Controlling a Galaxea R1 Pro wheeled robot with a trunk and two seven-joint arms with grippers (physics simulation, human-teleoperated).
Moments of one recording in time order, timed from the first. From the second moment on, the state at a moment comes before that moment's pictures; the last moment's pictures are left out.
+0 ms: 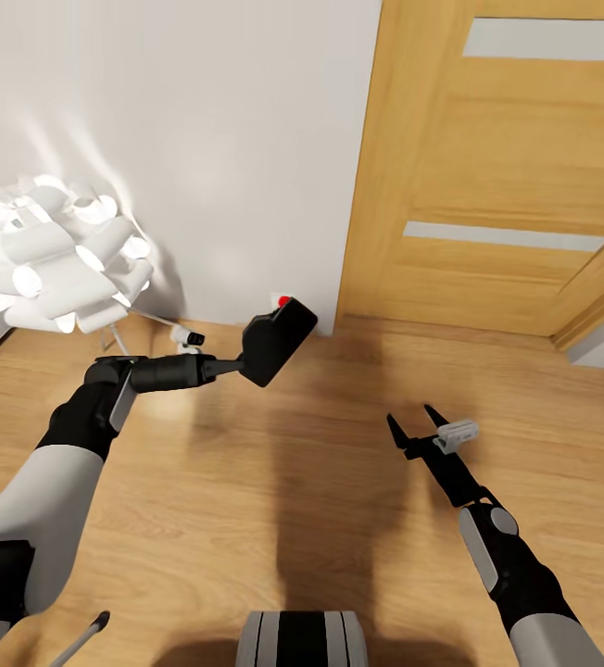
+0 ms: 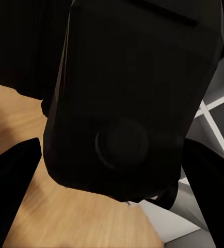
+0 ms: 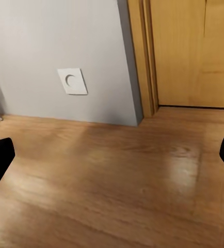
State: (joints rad) left arm -1.04 0.15 0.02 -0.86 0.15 0.76 -1.57; right arm -0.52 -0.06 -0.15 -0.94 -0.20 -0.43 0.57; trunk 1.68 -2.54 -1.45
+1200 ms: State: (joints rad) left arm -1.04 0.14 0.01 -0.87 0.14 0.77 -1.57; right arm -0.52 -0.05 -0.11 -0.94 -0.20 -0.44 0.57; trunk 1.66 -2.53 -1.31
